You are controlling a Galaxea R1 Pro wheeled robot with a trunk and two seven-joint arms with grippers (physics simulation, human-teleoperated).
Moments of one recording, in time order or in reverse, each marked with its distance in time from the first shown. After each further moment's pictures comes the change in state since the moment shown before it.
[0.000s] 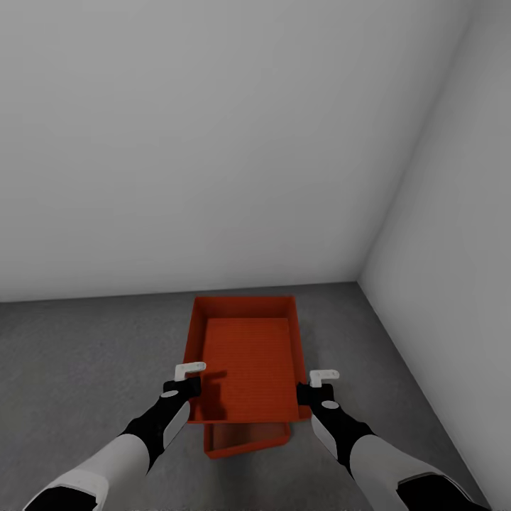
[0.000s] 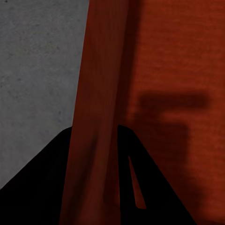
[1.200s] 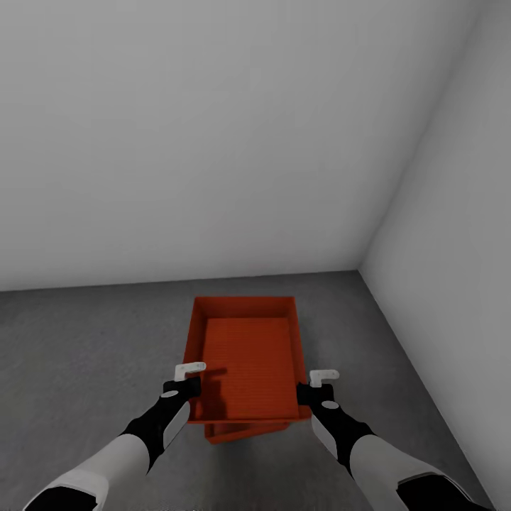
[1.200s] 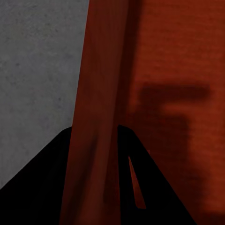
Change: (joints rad) left arm 0.000 0.000 0.001 0.001 -0.001 -0.001 0.000; right arm 0.000 0.000 0.000 0.001 0.000 0.000 0.000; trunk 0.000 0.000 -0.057
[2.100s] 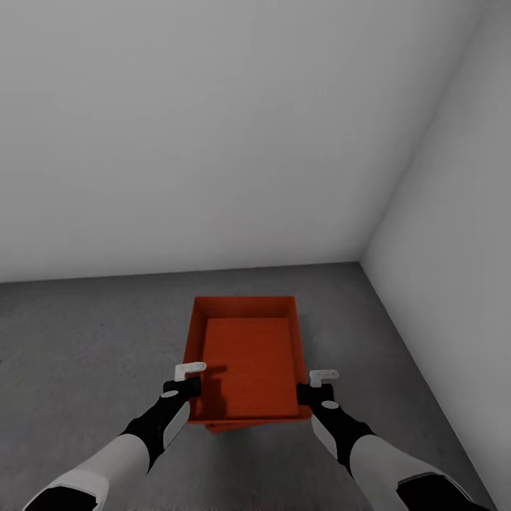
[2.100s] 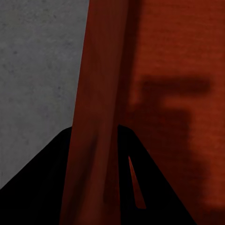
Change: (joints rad) left arm 0.000 0.000 0.000 0.000 0.000 0.001 0.000; right arm 0.000 0.000 0.000 0.000 0.000 0.001 0.000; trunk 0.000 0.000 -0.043
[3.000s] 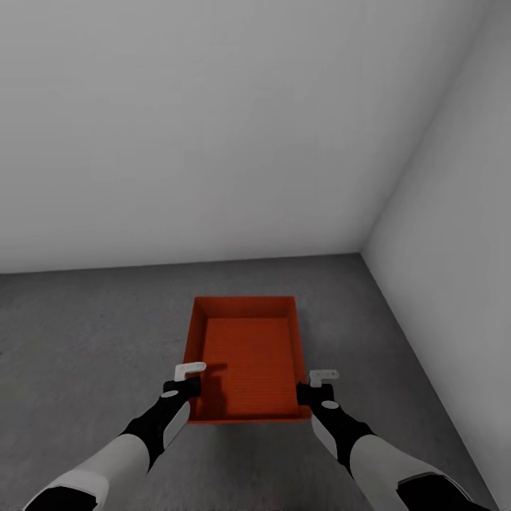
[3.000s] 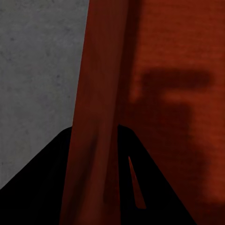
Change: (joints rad) left arm 0.000 0.000 0.000 0.000 0.000 0.001 0.000; right arm 0.000 0.000 0.000 0.000 0.000 0.001 0.000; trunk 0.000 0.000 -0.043
